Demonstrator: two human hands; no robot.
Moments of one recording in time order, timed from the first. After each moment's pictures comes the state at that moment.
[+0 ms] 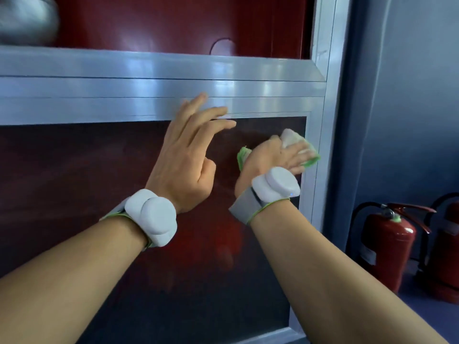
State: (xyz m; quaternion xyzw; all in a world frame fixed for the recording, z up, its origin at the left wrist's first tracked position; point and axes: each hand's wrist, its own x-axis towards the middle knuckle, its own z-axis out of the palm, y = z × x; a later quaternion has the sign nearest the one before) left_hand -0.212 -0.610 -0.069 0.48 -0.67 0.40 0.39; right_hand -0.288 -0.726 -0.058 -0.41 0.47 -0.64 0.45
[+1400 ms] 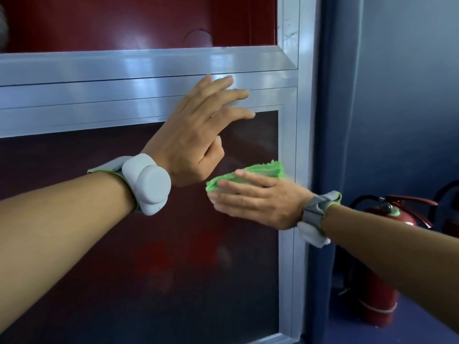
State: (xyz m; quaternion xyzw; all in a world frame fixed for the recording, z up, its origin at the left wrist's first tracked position) left_hand -0.238 -0.676 -0.022 0.47 -0.75 0.44 0.17; right_hand -0.384 -0.844 -0.132 -0.79 -0.17 -0.33 -0.49
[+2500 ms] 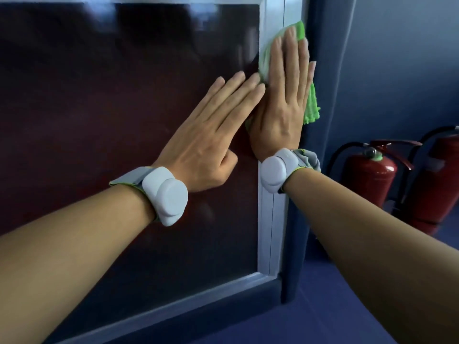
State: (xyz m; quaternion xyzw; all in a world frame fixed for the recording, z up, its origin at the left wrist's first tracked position) left_hand -0.276 -0.717 -0.149 0.50 -0.75 0.38 0.19; right_hand -0.364 -0.847 -0.160 -0.64 0.19 -0.74 -0.09
